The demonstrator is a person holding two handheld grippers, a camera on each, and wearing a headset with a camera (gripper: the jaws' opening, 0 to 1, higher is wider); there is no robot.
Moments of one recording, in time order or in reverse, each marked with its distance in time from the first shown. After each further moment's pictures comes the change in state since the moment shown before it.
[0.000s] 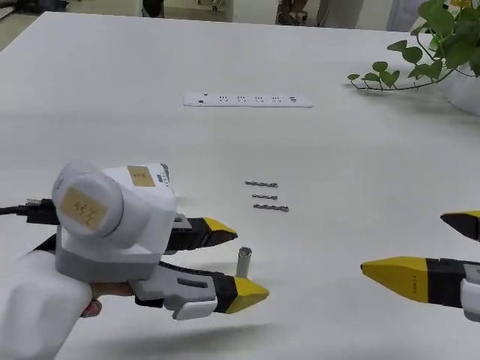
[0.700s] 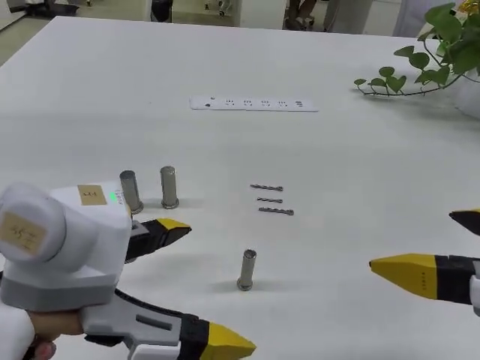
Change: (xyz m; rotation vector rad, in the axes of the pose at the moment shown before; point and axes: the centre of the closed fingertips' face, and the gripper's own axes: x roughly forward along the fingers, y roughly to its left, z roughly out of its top) left arm -0.028 -0.003 -0.021 -0.101 0.001 0.054; right arm -0.002 -0.008 0.009 -0.024 -0.002 -0.006
